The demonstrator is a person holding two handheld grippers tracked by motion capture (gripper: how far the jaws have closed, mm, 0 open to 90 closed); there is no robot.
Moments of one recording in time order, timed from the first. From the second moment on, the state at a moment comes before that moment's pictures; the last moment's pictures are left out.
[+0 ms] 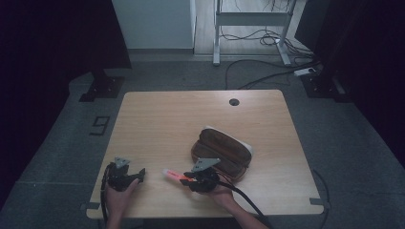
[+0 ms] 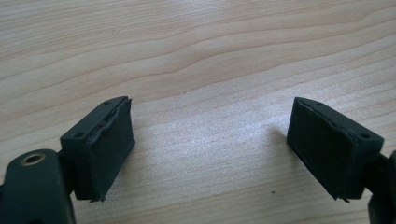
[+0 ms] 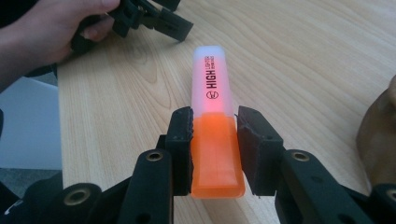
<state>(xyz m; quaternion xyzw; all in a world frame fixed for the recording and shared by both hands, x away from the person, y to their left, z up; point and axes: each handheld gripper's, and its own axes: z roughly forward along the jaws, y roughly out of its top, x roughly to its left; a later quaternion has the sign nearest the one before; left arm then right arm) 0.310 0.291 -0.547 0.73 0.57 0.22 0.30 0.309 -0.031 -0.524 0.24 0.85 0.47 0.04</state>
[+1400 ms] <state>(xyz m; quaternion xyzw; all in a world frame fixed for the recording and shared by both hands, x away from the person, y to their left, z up) 0.310 0.291 -0.547 0.73 0.57 0.22 0.30 0.323 -0.077 -0.486 0.26 0.81 0.52 0.08</state>
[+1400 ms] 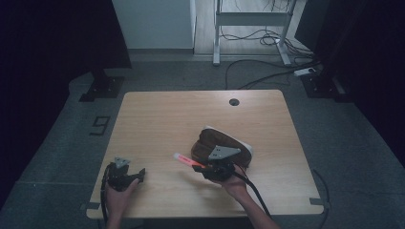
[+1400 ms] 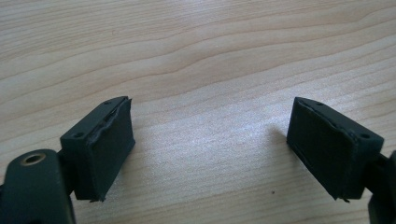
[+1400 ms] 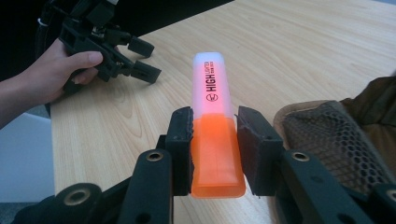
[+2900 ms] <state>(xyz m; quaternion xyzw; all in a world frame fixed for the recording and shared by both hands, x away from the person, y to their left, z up) 0.310 0.291 -0.547 0.73 0.57 0.22 0.30 0.341 -0.138 -0.460 0.30 0.78 0.54 0.13</state>
